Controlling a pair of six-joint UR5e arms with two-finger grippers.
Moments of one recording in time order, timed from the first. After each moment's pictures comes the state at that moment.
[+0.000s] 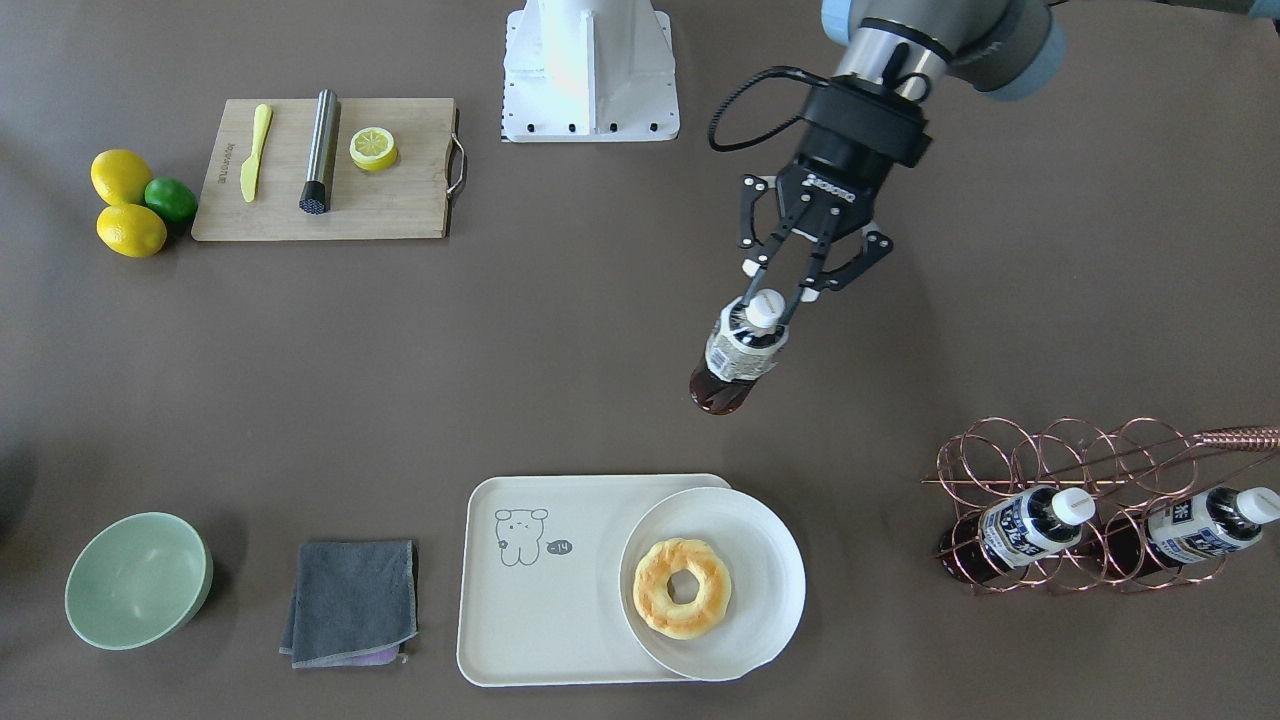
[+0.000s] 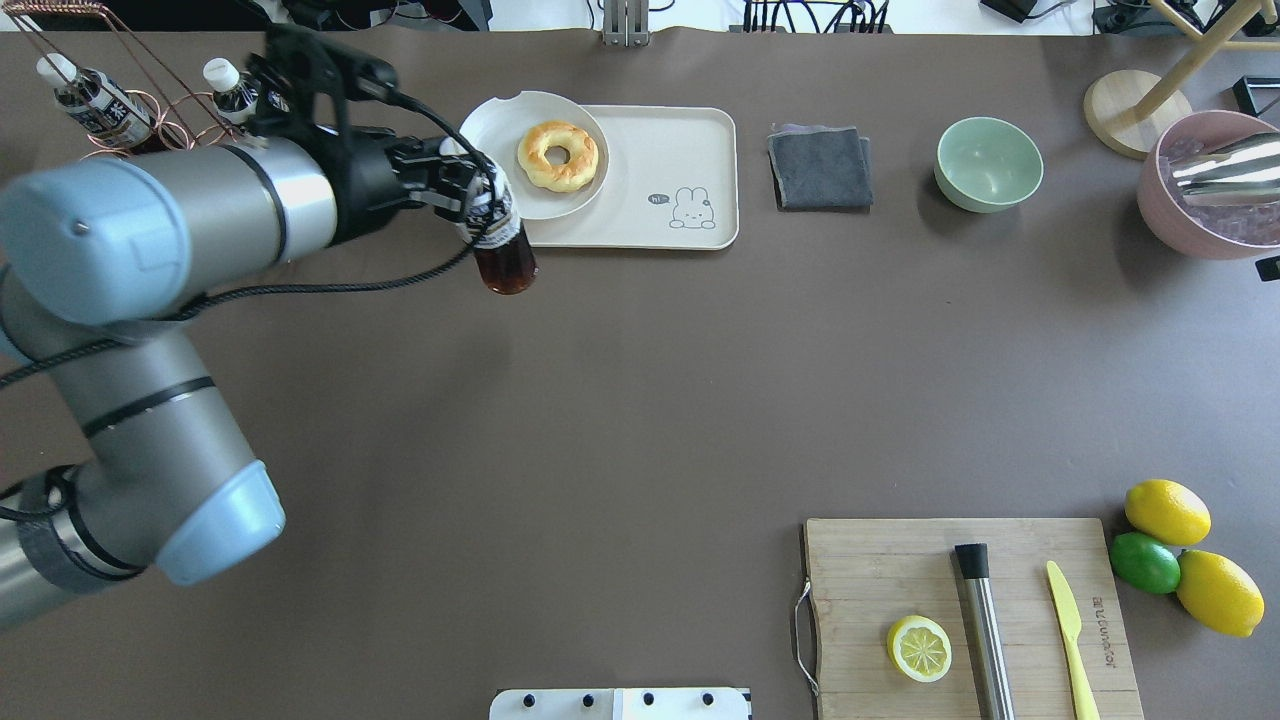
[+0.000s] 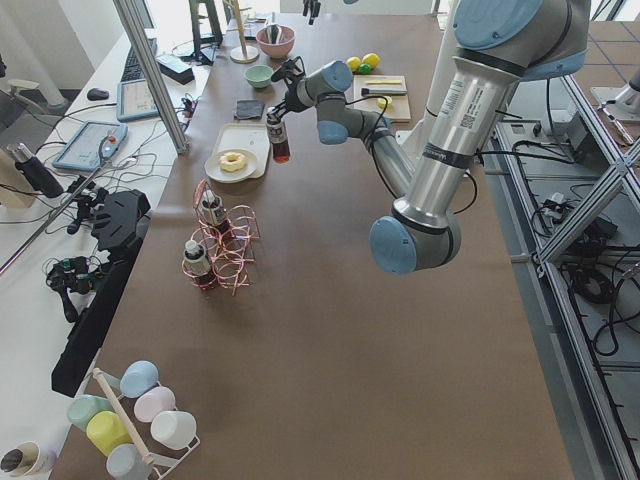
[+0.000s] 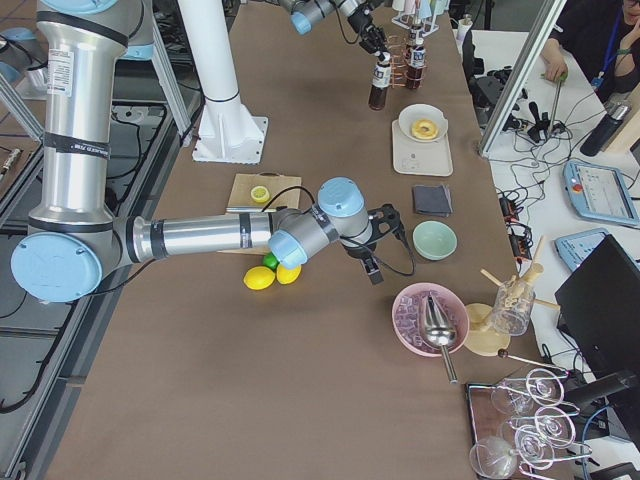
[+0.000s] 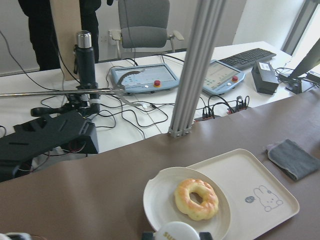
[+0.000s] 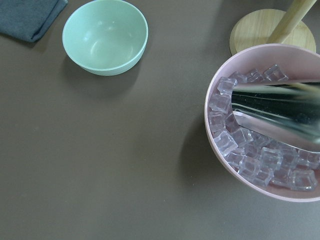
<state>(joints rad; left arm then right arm) -0.67 -2.02 -1.94 -2.17 -1.50 -0.74 1.34 -1.70 1.79 -1.01 2.28 0.23</state>
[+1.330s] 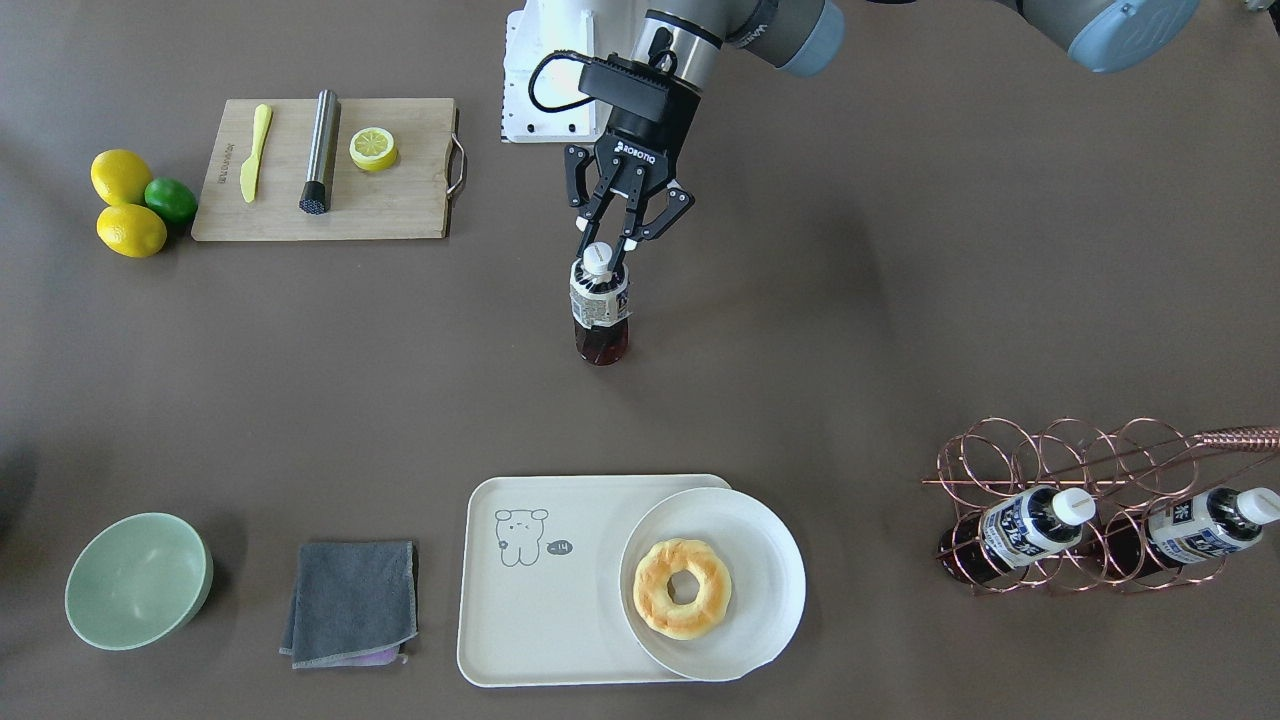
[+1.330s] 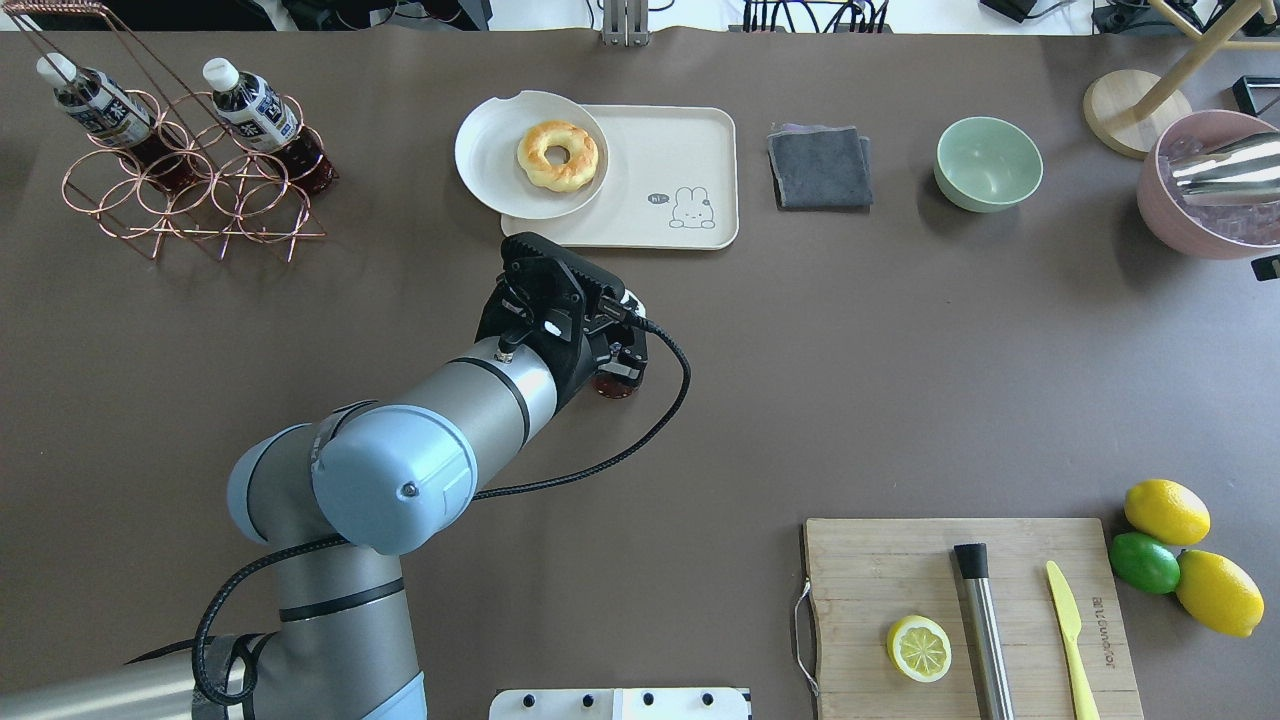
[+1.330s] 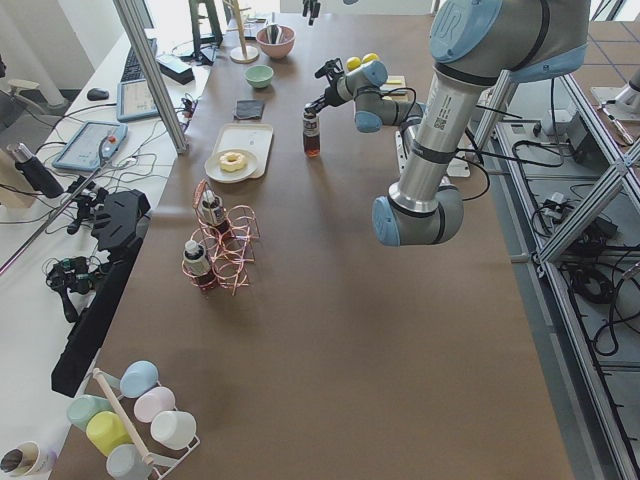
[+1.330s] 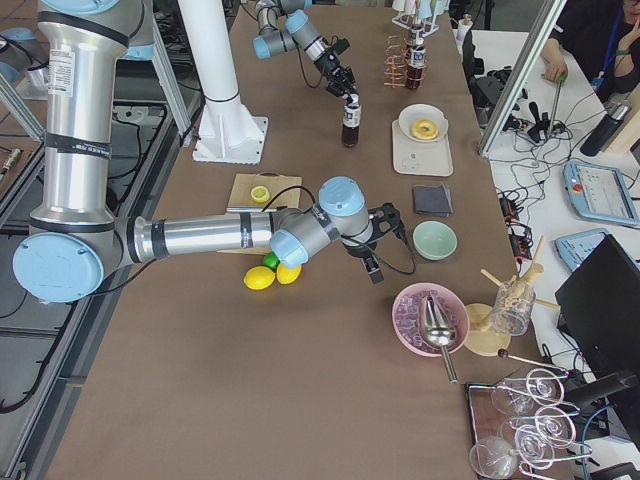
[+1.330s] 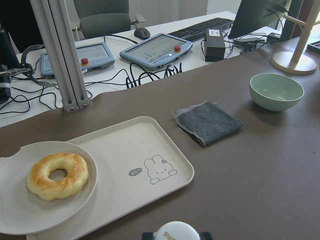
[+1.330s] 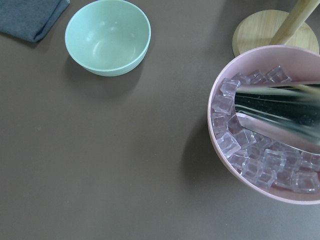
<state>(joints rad) -0.33 -2.16 -1.85 -2.07 -1.15 -0.75 1.34 -1.70 1.79 -1.01 2.28 0.23</state>
